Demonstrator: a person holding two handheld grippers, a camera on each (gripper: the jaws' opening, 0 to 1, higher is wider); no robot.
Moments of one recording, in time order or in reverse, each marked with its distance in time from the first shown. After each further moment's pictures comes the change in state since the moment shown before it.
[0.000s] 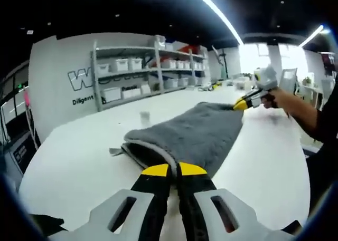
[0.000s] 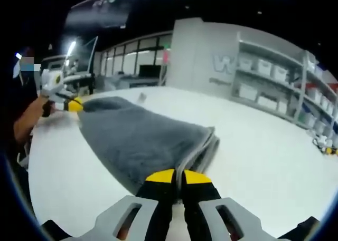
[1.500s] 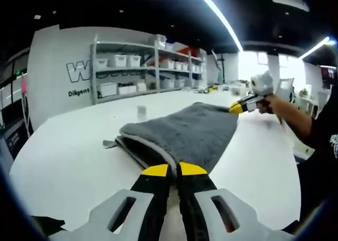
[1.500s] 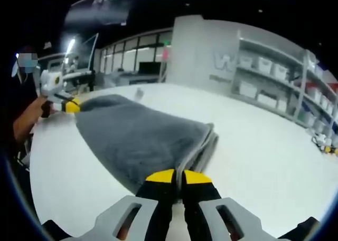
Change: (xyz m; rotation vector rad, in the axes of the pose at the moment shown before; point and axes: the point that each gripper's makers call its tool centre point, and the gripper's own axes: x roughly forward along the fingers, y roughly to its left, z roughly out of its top) left arm -0.009 -0.011 -0.012 -0.087 -0.010 -0.051; right arm -0.006 0.002 -0.006 -0.005 0.026 -0.003
